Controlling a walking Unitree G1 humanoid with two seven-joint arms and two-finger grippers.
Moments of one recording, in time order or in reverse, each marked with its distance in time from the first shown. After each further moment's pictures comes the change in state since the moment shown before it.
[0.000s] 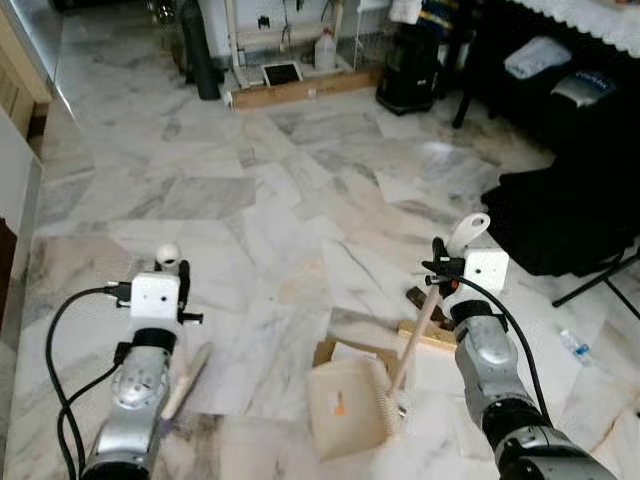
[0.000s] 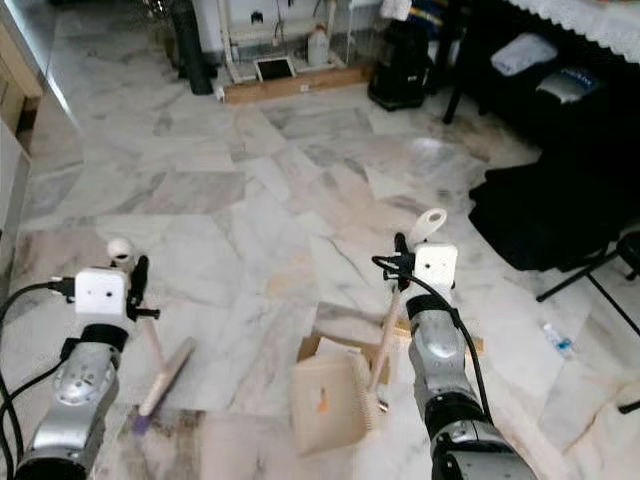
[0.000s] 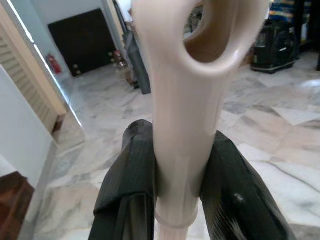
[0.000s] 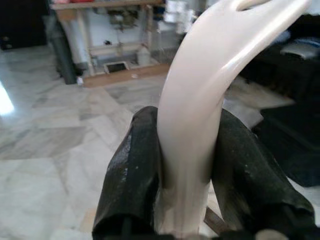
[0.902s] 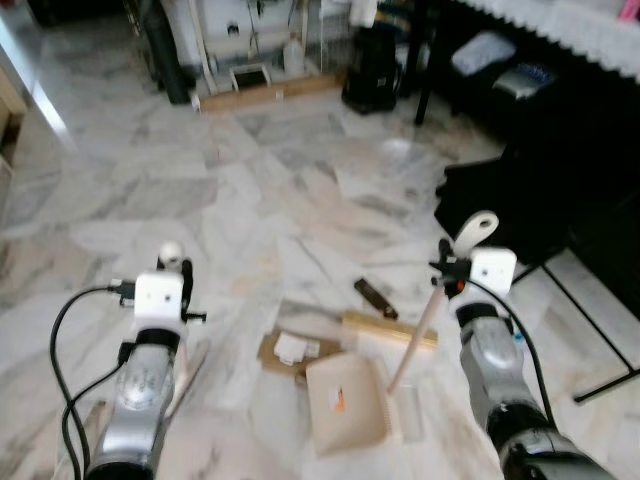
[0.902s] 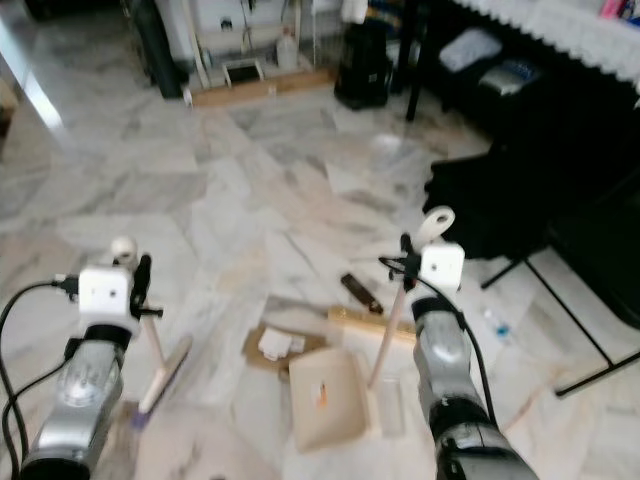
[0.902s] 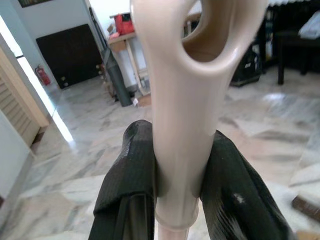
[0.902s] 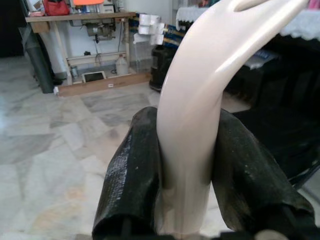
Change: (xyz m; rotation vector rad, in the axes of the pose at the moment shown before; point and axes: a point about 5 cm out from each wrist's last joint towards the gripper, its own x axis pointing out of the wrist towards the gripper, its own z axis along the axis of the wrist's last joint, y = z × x) left arm 0.001 -0.004 0.002 -0.013 -0.011 -0.009; right arm -0.001 -0.006 0.001 -0.012 -0.006 -0.008
